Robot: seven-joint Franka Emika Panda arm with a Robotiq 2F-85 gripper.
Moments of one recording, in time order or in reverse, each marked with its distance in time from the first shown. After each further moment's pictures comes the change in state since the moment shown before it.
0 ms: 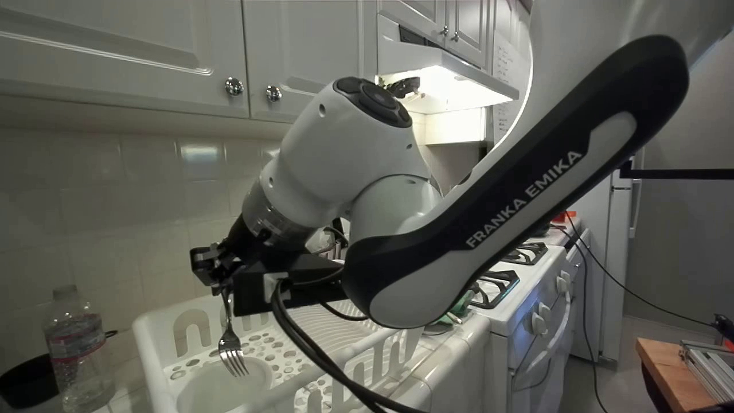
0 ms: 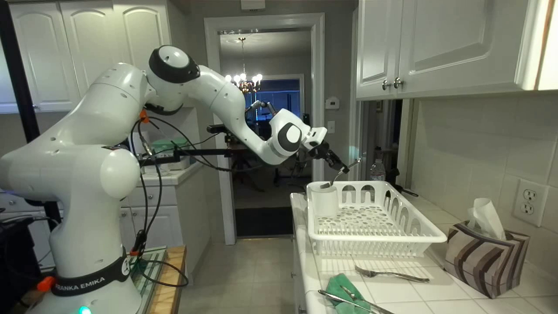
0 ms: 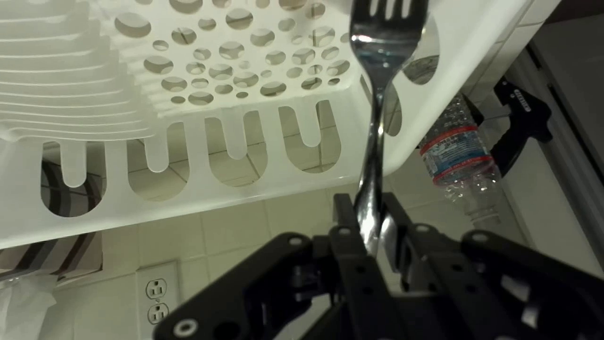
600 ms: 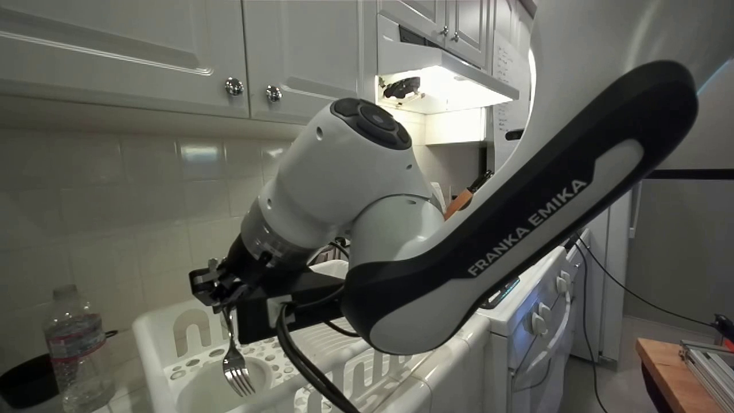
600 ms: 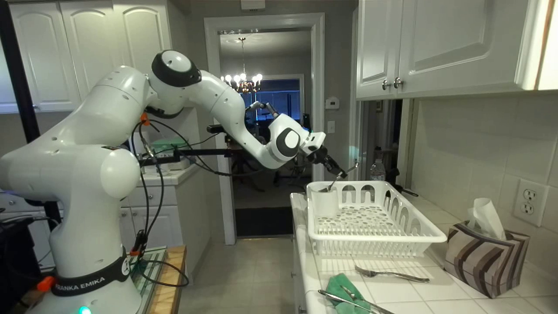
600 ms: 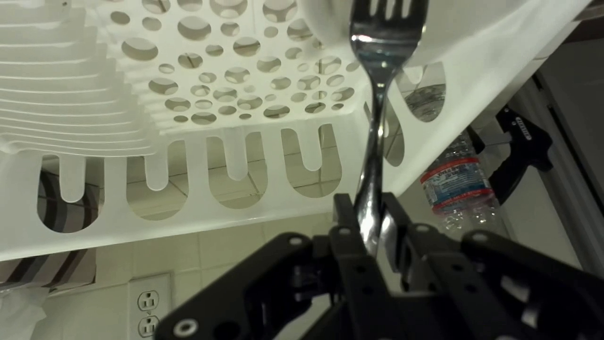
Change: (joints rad) arm 0.002 0.034 0.018 0.002 0.044 0.001 -0.057
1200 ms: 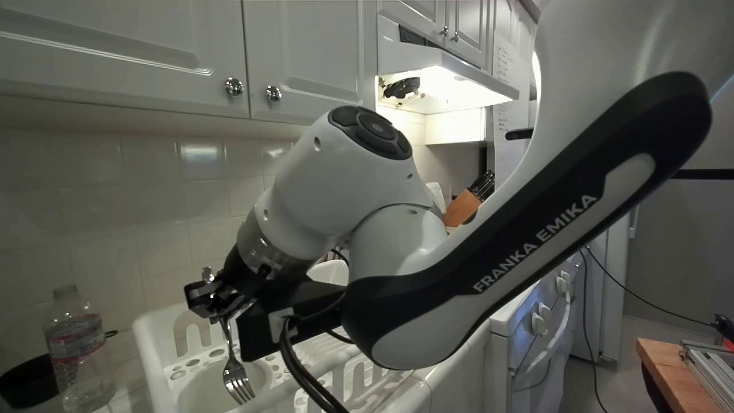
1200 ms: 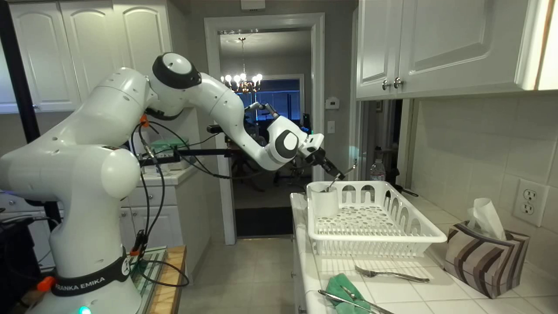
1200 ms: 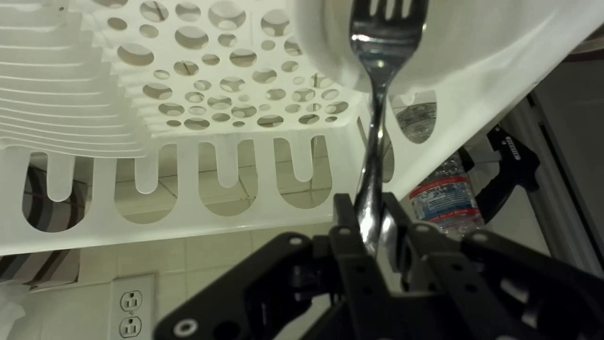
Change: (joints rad) arm 0.010 0.018 0.006 0.005 0.005 0.000 -0.042
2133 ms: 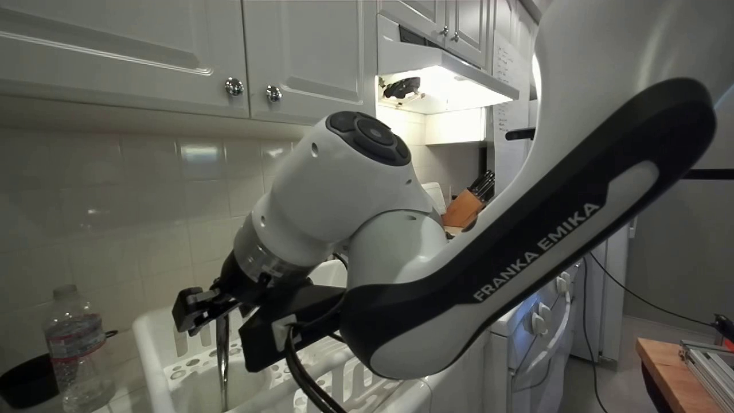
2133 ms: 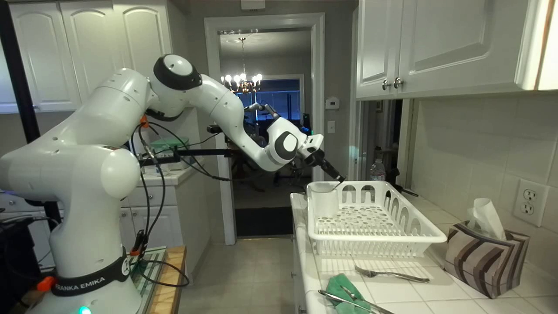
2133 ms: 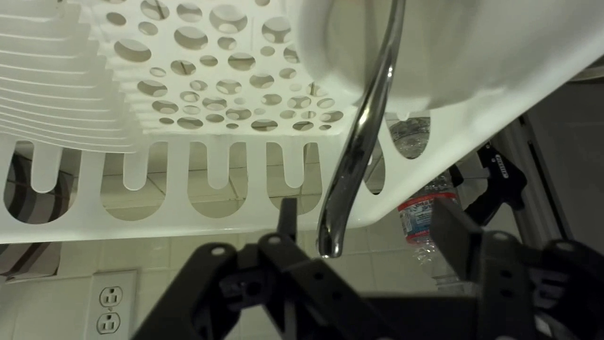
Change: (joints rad) arm -0.003 0.008 0.012 0.008 0.012 0.000 -0.072
